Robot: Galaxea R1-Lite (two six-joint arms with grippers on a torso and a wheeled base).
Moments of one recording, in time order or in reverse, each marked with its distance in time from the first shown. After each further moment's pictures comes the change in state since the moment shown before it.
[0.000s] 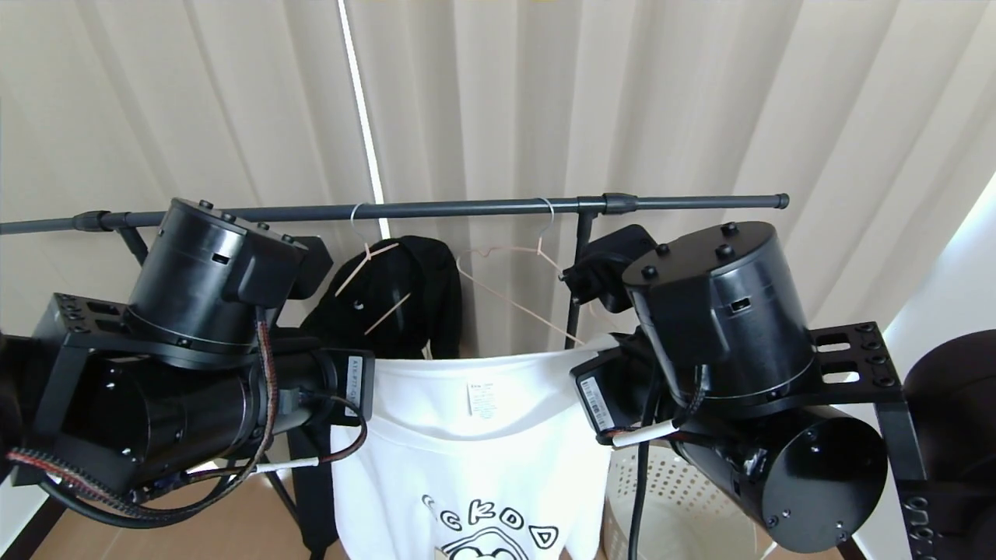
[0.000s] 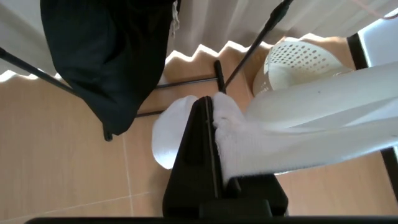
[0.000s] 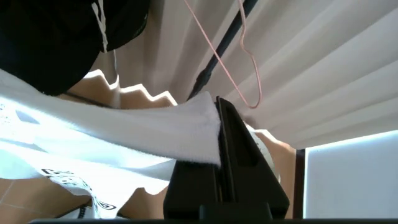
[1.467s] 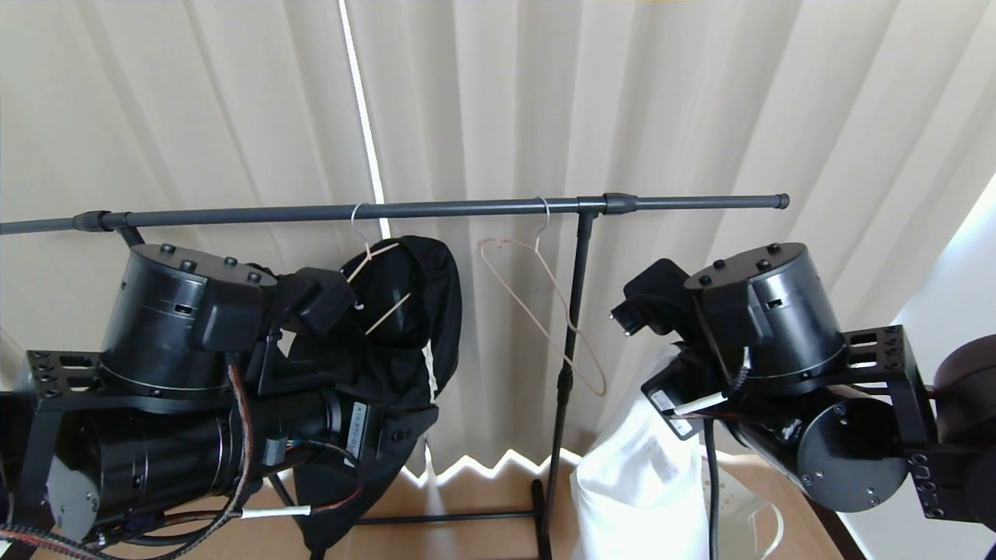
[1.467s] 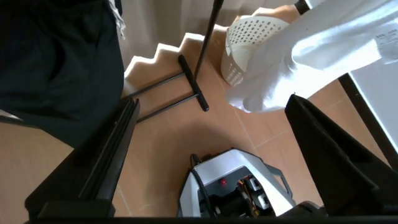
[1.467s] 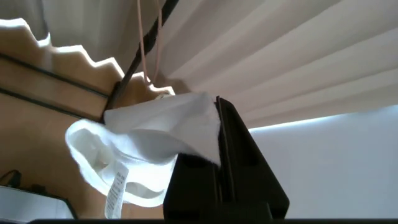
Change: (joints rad) left arm 0.017 -0.039 0.161 -0.196 -0.255 0.155; right arm -0.176 -0.056 0.148 -0.009 0.016 -0.283
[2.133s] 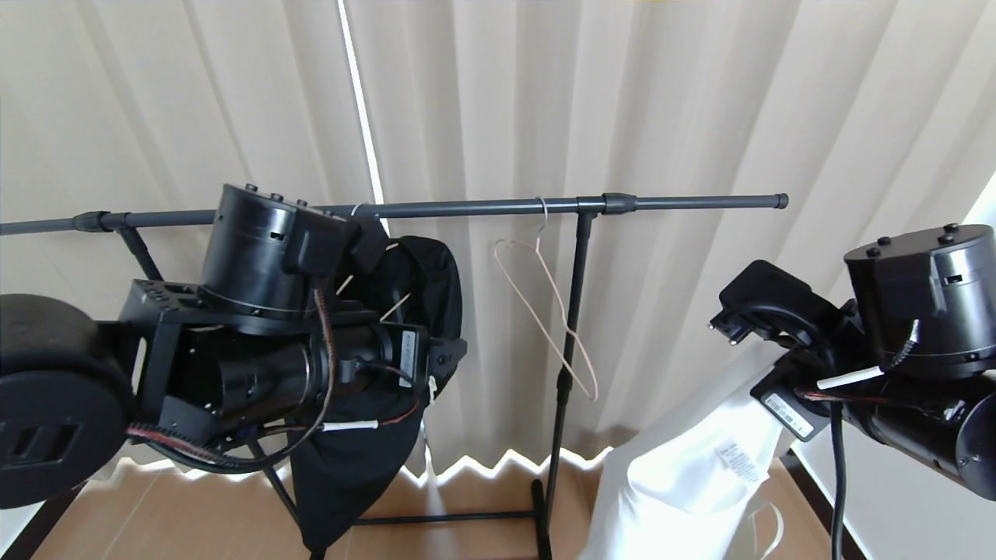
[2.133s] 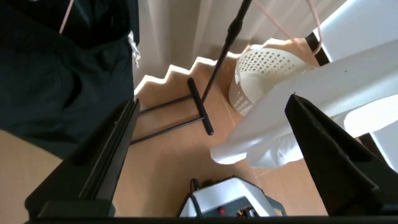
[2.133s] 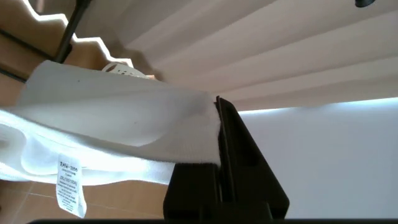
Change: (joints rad) left arm -0.007 0.149 -0.200 -0.012 0.097 -0.046; right arm -0.189 -0.191 0.134 -0.002 0.074 -0.270
